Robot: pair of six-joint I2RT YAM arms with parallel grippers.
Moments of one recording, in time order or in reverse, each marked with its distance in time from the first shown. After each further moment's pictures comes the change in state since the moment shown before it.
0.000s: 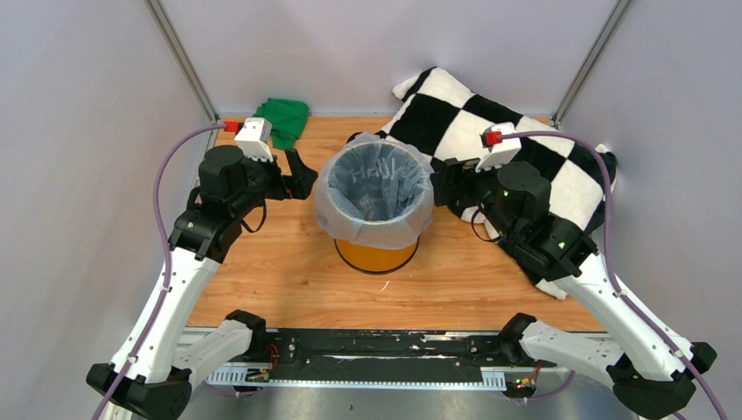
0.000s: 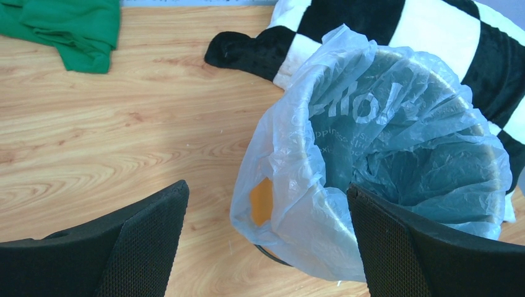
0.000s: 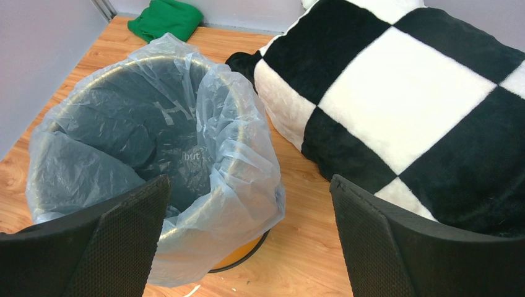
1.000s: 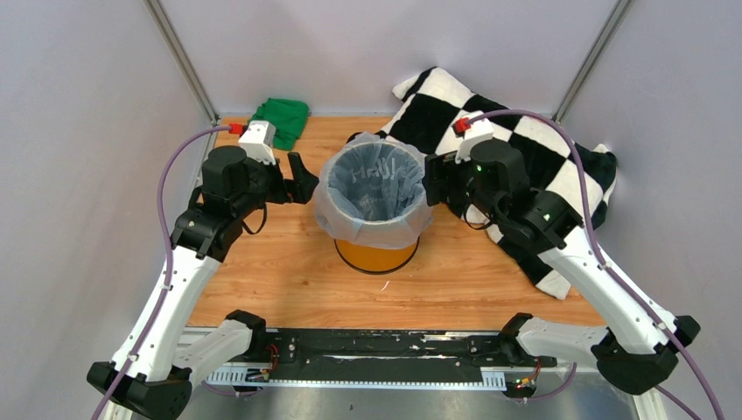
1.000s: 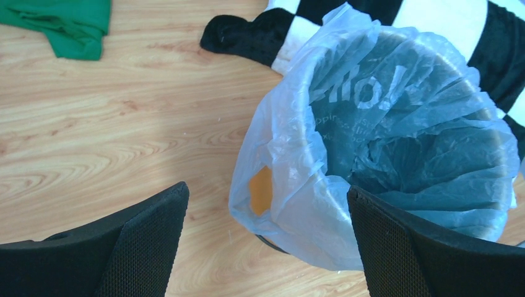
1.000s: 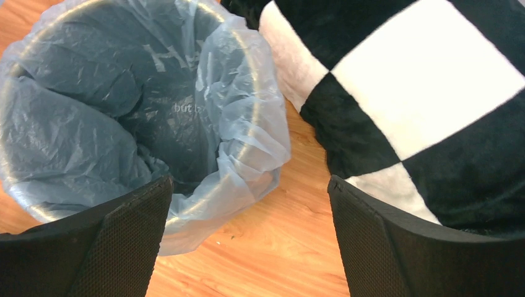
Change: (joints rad) left arm 0.000 0.008 -0.003 -0.051 0.006 0.010; right arm 0.001 0.194 0.217 -0.250 -0.059 -0.039
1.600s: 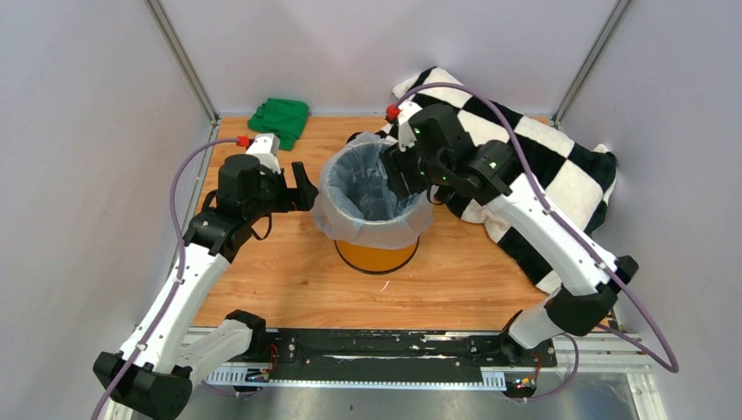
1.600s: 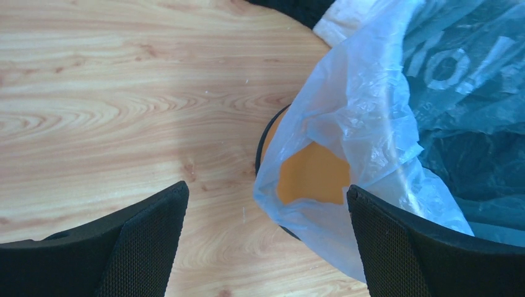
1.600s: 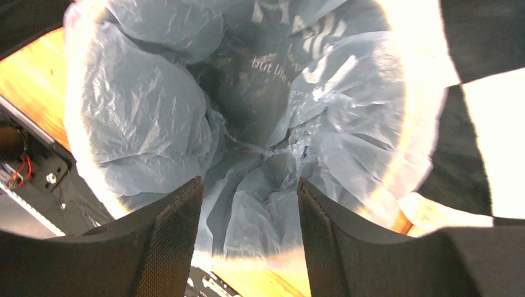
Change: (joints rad) left arm 0.000 0.003 -0.144 0.039 -0.079 -0.059; right arm 0.065 0.427 0.467 -0.327 -0.255 -0.070
